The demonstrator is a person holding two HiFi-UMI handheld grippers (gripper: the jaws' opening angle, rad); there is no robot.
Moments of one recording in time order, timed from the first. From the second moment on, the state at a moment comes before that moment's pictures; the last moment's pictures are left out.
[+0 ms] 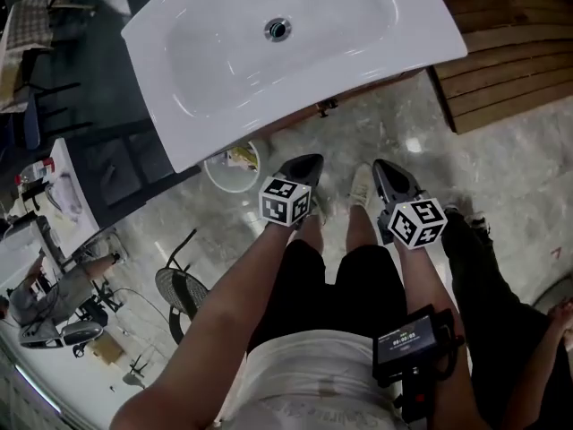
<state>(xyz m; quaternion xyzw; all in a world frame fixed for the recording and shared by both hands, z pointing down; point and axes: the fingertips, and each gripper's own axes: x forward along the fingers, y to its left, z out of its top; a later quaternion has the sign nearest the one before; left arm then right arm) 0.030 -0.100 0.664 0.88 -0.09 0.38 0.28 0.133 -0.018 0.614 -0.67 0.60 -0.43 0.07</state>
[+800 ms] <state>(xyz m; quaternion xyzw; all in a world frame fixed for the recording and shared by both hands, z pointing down) 0.089 -0.159 0.728 0.84 -0.21 0.30 0.39 0.160 0.033 0.674 -0.69 0.56 -0.46 0.07</state>
